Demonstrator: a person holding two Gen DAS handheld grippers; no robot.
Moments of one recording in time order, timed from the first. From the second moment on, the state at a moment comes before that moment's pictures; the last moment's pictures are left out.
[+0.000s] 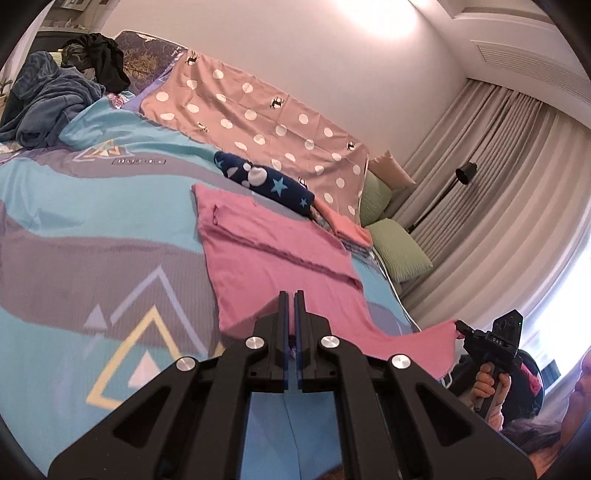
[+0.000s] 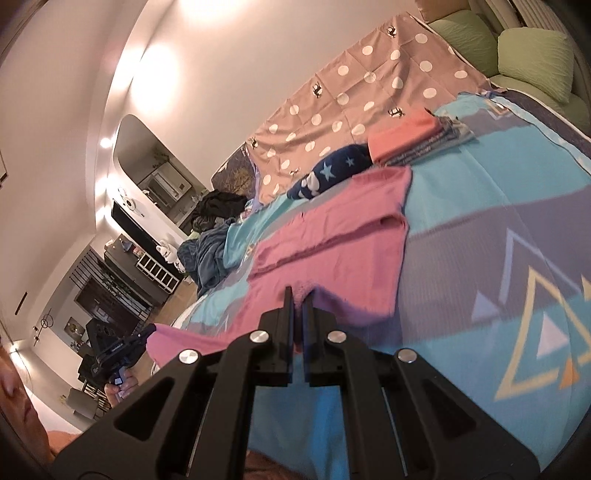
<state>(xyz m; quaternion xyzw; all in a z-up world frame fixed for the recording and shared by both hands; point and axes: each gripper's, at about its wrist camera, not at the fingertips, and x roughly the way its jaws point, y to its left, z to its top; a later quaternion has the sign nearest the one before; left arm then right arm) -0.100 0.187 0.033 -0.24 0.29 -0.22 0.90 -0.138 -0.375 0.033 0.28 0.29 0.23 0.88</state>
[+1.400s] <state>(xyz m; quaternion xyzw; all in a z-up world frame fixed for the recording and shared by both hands) 0.331 0.175 -0.061 -0.18 0.43 -0.06 0.88 0.272 -0.327 -0.032 0.13 0.36 0.05 0.92</state>
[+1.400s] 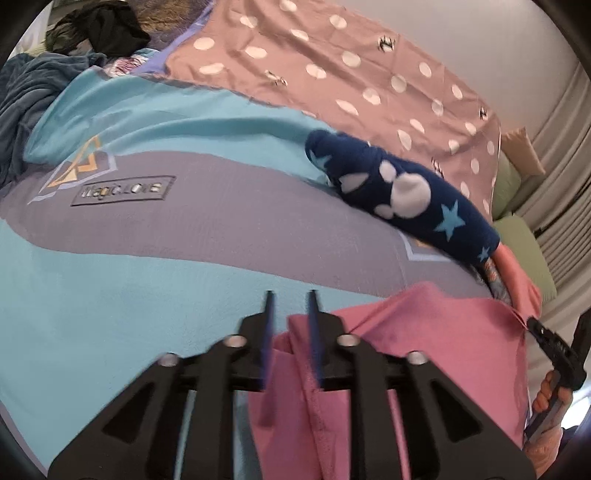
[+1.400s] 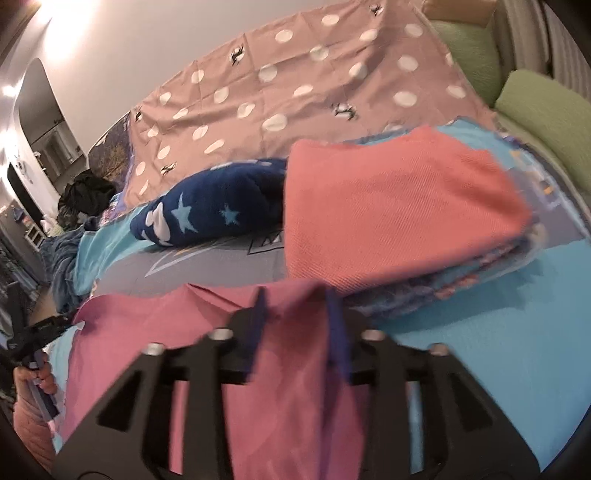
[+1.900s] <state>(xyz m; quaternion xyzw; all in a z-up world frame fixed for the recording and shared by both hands) 0.142 0.171 -0.025 -0.14 0.39 -0.08 0.91 0.070 -0.357 -0.033 0.13 0.38 0.07 0.91</state>
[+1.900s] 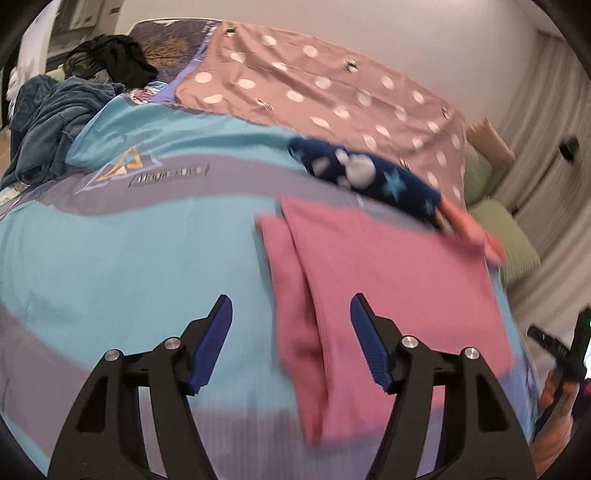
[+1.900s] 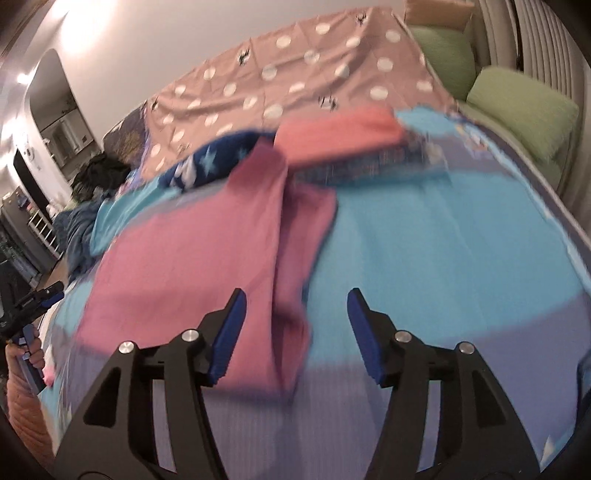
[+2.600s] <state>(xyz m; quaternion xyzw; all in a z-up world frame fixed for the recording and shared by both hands) 0.098 0.158 -0.095 -0.33 0.42 -0.17 0.83 0.054 -0.349 -0.091 0.32 0.42 0.16 0.84</state>
